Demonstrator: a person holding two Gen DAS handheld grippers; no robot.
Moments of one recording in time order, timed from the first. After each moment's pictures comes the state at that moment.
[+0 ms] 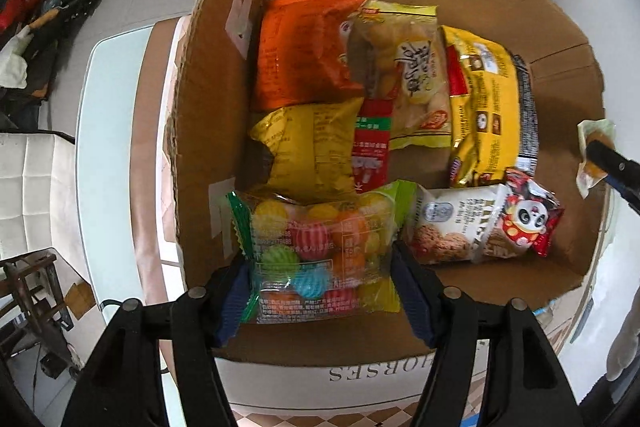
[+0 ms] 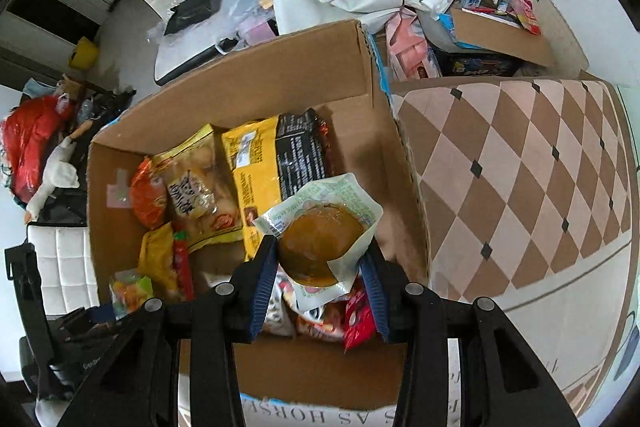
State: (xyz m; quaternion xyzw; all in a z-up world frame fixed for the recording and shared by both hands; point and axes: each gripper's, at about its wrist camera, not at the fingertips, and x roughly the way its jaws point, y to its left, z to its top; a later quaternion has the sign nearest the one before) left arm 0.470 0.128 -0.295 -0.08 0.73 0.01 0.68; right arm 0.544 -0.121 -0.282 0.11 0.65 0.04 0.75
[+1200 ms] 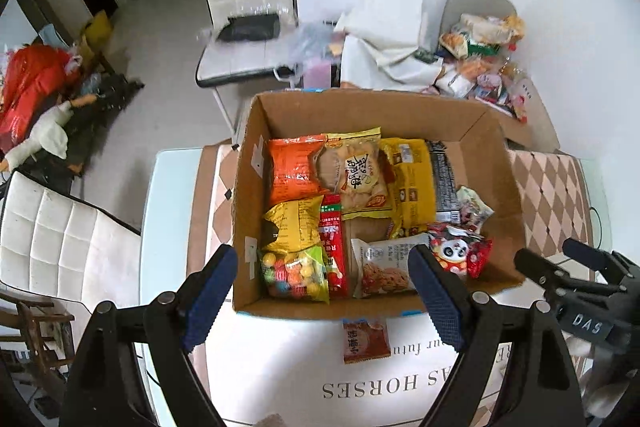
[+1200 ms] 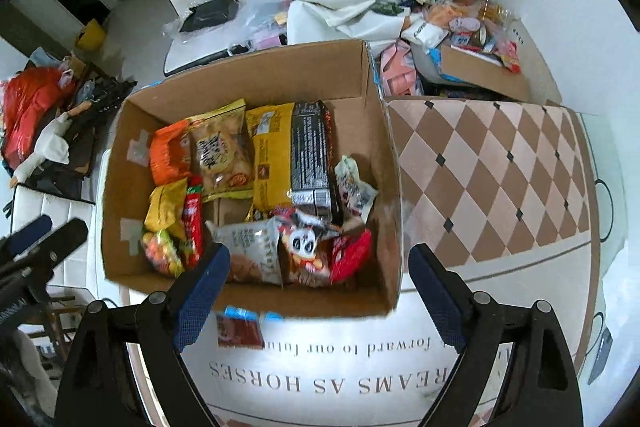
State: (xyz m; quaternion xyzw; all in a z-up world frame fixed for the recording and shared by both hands) left arm 0.421 0.087 -0.155 -0.03 0.57 0.03 0.82; right arm 0.448 -0.107 -0.204 0.04 0.61 0.04 0.79
